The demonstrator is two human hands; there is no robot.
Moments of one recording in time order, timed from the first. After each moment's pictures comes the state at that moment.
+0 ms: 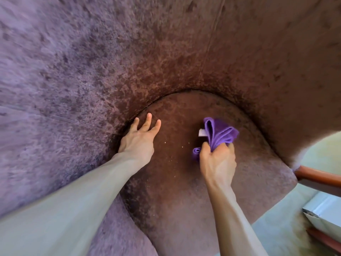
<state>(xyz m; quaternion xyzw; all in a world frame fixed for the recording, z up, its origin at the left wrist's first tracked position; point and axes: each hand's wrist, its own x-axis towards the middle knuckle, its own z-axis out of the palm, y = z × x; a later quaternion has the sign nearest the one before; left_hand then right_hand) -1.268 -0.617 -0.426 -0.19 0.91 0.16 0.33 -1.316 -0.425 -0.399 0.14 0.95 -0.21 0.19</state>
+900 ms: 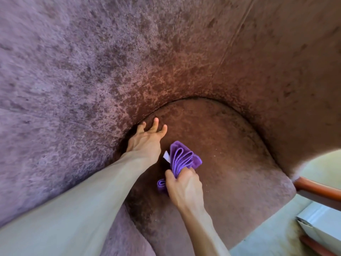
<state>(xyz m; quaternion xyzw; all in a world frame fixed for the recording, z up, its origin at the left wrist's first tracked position) -1.283 -0.626 -0.427 -0.19 0.89 0.18 0.36 -1.253 -0.470 -0.389 0.03 0.91 -0.17 0.38</state>
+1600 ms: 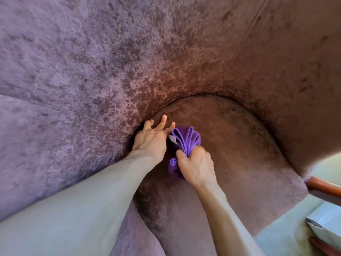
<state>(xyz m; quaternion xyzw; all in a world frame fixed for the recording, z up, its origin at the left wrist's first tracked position) -1.270 -0.630 -0.430 -0.18 0.91 0.20 0.31 -1.292 -0.484 -0.394 -0.01 0.90 -0.21 0.37</state>
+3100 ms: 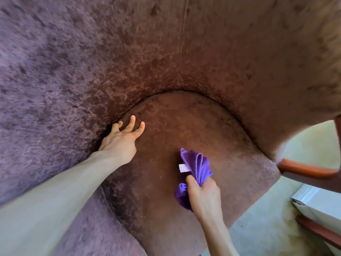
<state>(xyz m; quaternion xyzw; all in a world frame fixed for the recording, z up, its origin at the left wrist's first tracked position) -1.280 -0.621 -0.421 -0.19 0.90 0.14 0.38 -1.267 -0.383 -0.366 0.23 0.85 -0.29 0.36</state>
